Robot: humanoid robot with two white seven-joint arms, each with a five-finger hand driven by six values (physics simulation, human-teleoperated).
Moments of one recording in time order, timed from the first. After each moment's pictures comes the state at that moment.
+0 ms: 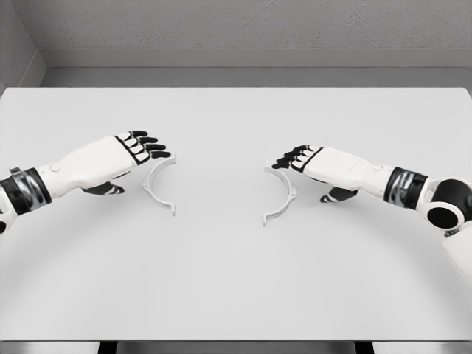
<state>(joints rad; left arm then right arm) -0.32 0.72 -0.37 -1.55 -0.68 -0.61 -0.26 -0.37 -0.52 0.34 -1.47 0.58 -0.61 0.55</state>
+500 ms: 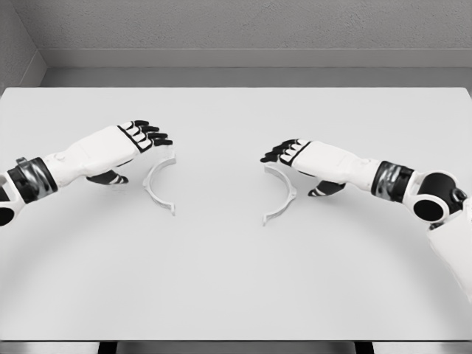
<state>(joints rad) -0.40 0.67 -0.39 -1.46 -0.68 -0.61 -0.26 -0.41 -0.47 0.36 -1.43 0.58 -0.61 0.55</state>
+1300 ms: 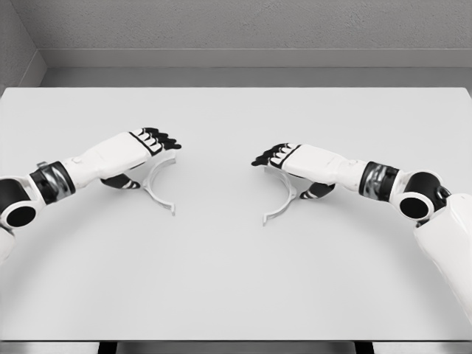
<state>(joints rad) -0.42 0.59 -0.42 -1.35 -0.68 -0.61 -0.26 -0.45 -0.44 0.40 -1.37 0.58 -0.61 0.55</state>
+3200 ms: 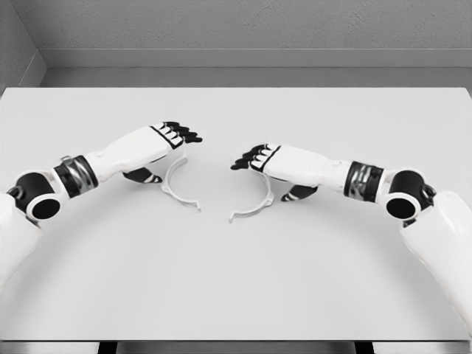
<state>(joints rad) -0.46 0.49 -0.42 -1.32 -0.68 -0.61 -0.28 -0.46 -0.42 0.46 -1.44 0.55 -0.61 0.55</state>
